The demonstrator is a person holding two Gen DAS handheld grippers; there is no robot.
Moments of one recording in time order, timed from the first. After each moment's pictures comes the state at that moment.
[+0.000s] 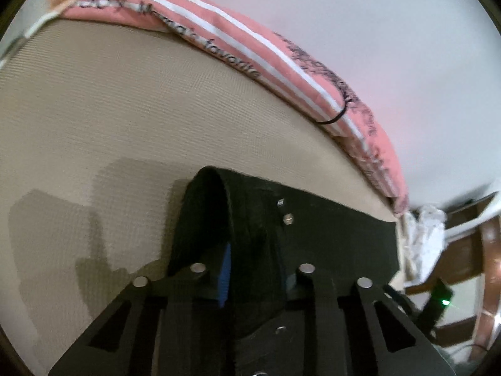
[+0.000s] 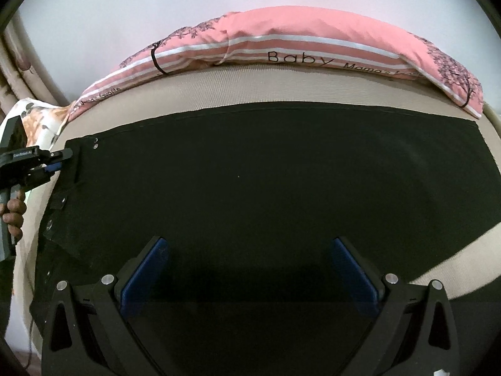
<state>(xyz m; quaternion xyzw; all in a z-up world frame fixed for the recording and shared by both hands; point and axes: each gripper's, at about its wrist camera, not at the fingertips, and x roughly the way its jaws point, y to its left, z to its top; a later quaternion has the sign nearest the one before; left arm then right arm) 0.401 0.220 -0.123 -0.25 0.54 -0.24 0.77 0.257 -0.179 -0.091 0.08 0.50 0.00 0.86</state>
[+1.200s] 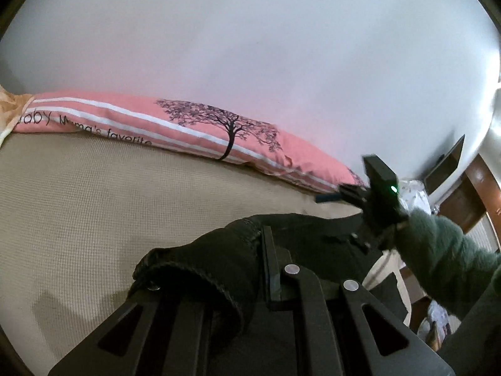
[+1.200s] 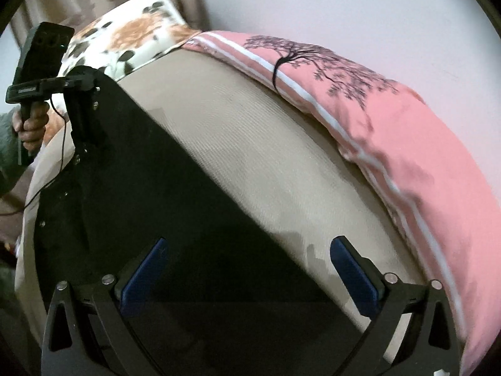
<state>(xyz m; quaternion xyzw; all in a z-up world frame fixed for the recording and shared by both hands) 0.356 0.161 -0.039 -0.18 0.41 -0.32 0.83 0.436 -0.162 -0.057 -0.17 0.50 0.37 0.77</state>
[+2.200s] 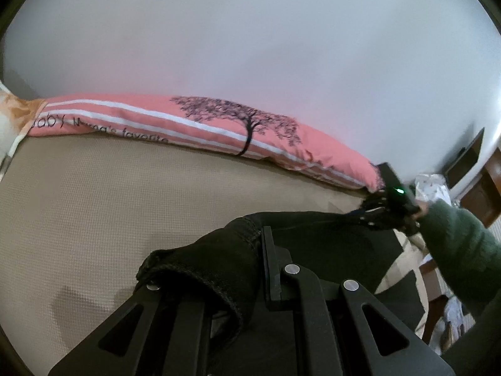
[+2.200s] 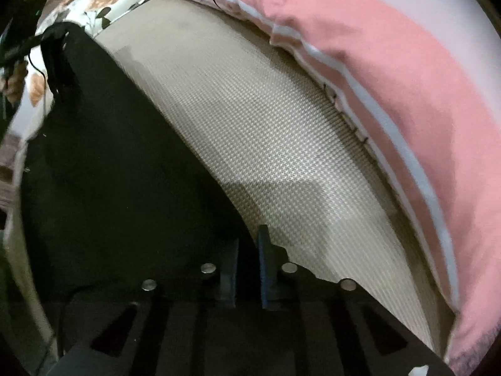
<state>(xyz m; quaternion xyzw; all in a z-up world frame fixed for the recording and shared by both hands) 0.359 0.165 -0.044 -0.15 0.44 -0.27 0.84 0.416 -0.227 -0.093 -0.21 0.58 0.32 0.72</state>
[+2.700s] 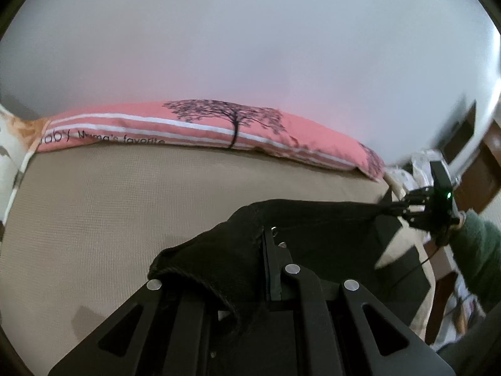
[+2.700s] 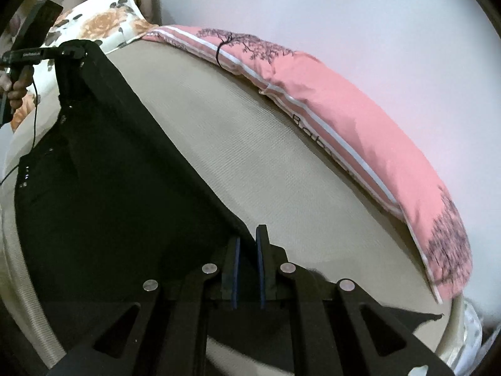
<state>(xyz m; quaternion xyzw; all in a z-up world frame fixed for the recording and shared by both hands) 0.314 0.171 -0.020 -0.10 0.44 -0.30 0.84 0.280 -0.236 -0.004 -0.20 0.49 0.20 0.82</state>
